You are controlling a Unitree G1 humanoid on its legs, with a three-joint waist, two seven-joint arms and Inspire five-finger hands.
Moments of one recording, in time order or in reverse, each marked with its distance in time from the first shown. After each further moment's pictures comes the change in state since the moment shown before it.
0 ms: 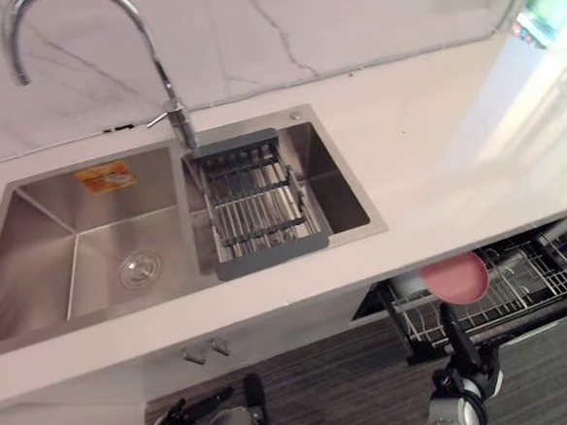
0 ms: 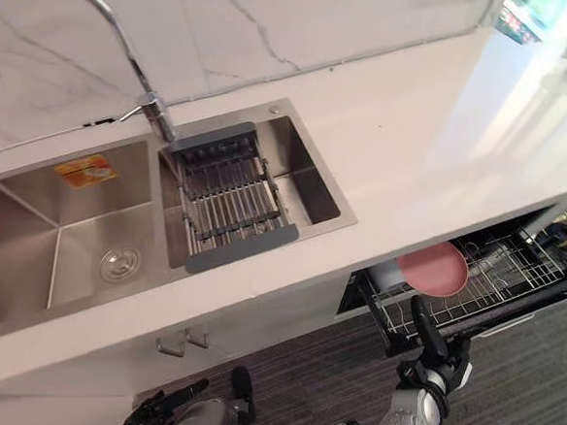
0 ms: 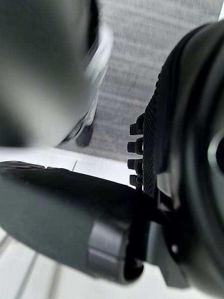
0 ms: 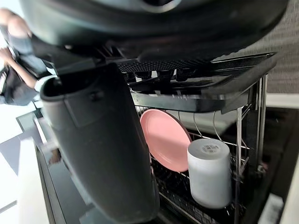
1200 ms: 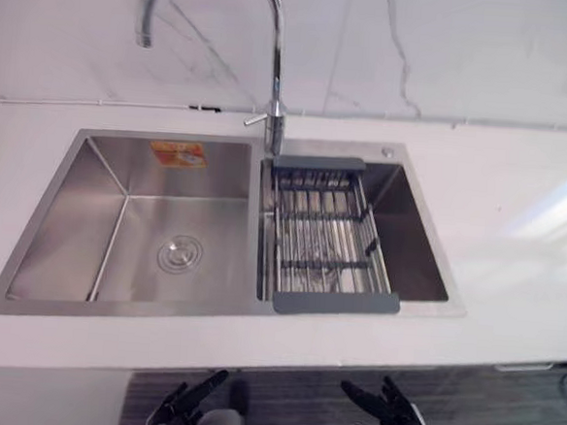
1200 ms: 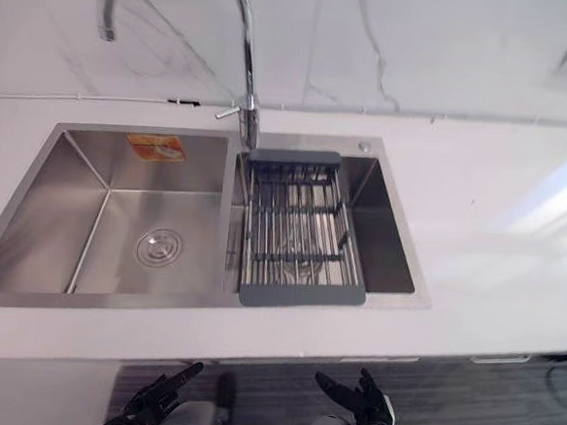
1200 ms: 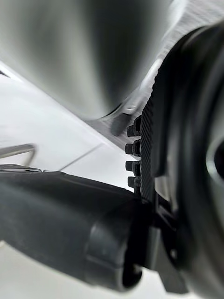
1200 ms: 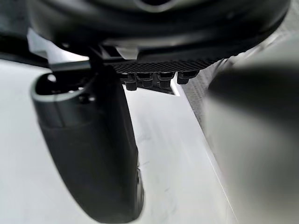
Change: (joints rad) left arm -0.091 0.051 0.024 -0.023 -0.126 0.065 -0.141; right arm 0.189 0.027 0.186 0.330 -0.537 0.137 0.270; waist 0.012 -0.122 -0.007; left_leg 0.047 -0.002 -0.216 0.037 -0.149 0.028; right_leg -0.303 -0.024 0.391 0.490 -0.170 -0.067
